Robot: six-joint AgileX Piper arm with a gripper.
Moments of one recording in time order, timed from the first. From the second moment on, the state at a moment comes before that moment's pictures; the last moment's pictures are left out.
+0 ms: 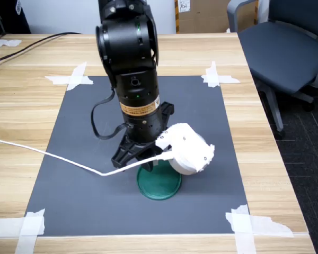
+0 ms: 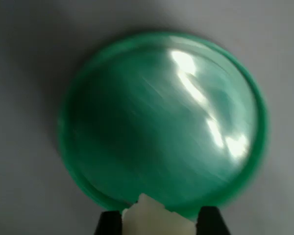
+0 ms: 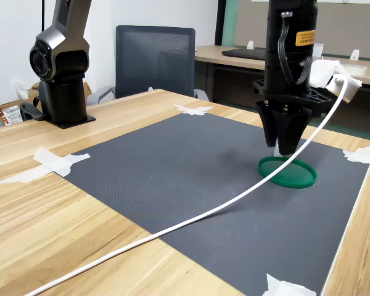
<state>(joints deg) 11.3 117.1 -95.2 3.8 59.8 -47.8</state>
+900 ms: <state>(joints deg) 11.3 117.6 -95.3 3.8 58.3 -47.7</state>
